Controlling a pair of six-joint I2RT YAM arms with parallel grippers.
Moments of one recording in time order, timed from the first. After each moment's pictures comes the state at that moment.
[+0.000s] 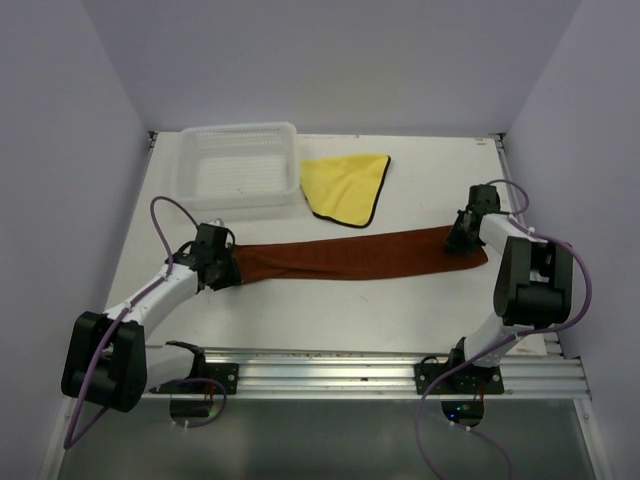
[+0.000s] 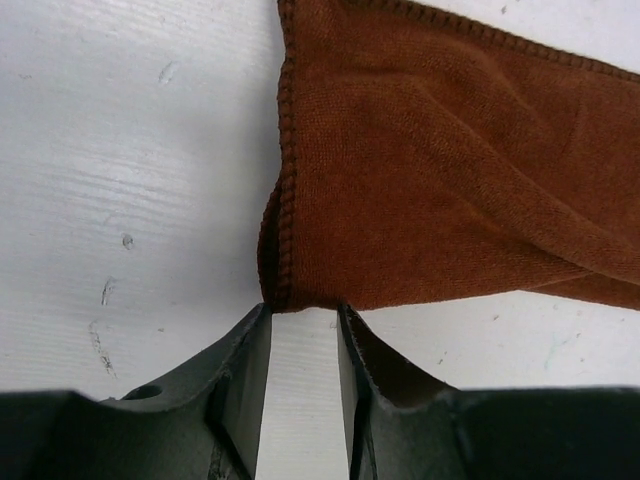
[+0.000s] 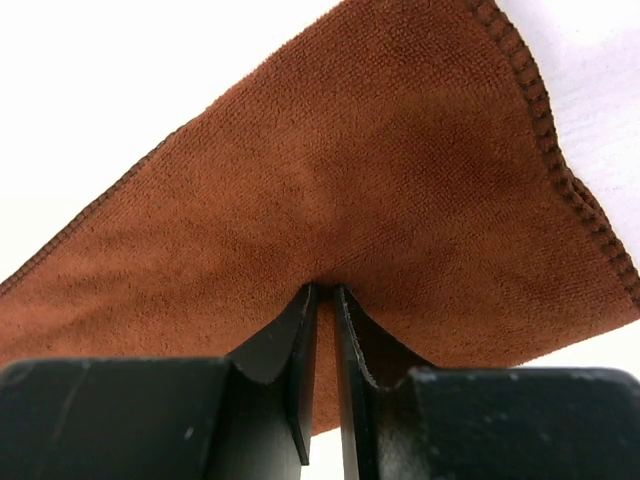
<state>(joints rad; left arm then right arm) -0.24 1.20 0.59 -0.45 -0.05 -0.56 -0.14 1.68 0.95 -0.40 0.01 0.38</state>
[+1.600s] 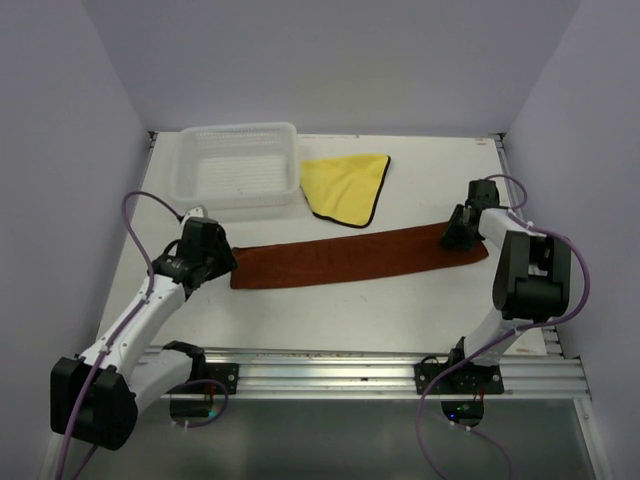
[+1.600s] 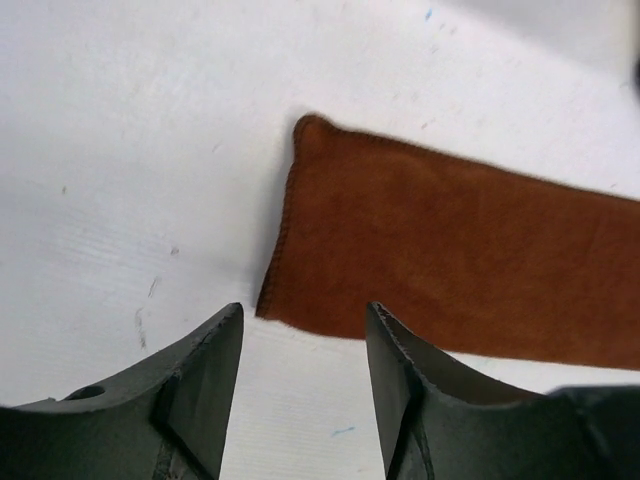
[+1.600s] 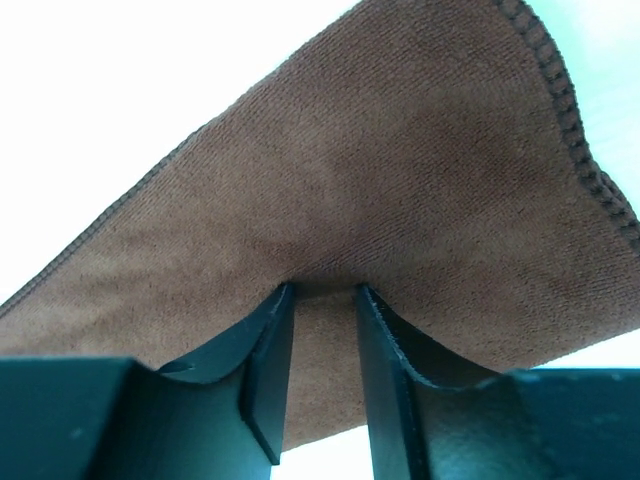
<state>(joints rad) -0.25 1.00 0.65 -0.57 -0.18 -0.64 -0.14 1.72 1.01 -0.40 -0.01 0.38</state>
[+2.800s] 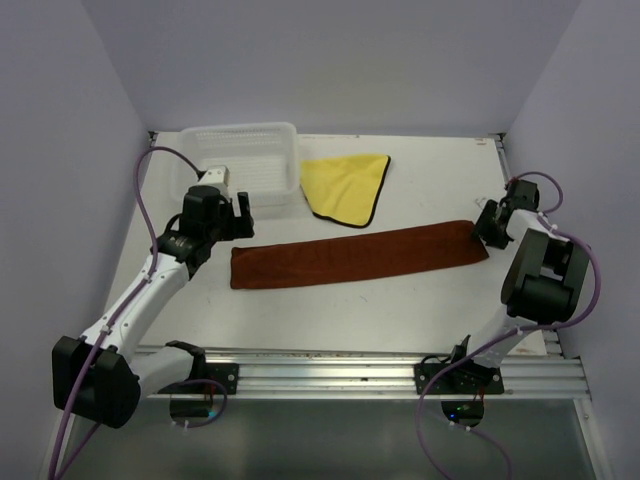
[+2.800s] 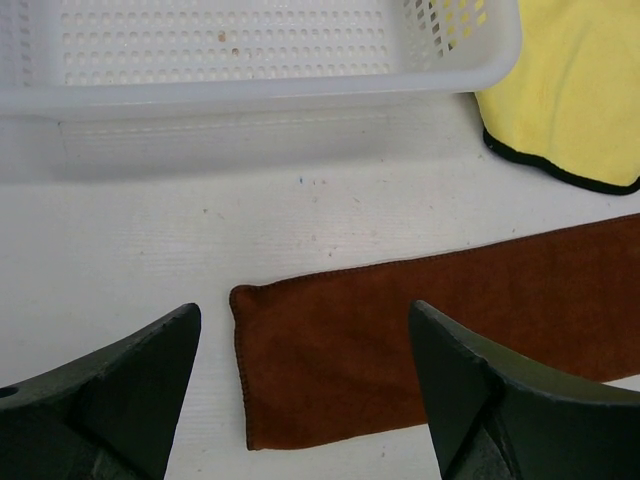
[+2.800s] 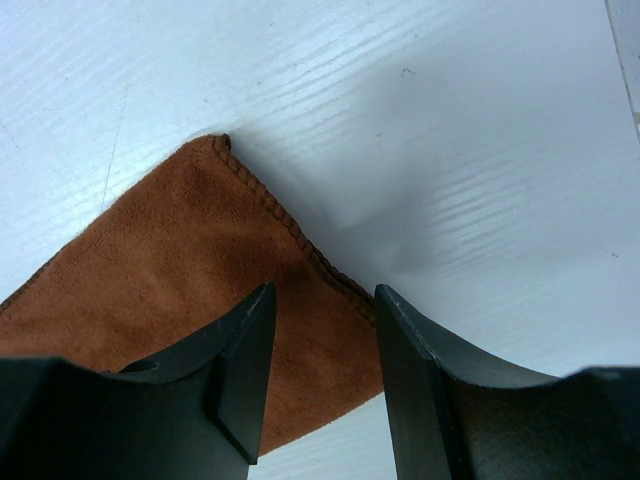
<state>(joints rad) -0.28 1.13 0.86 -0.35 -0.13 -0.28 -0.36 1.73 1.05 -0.35 -0.03 0.19</state>
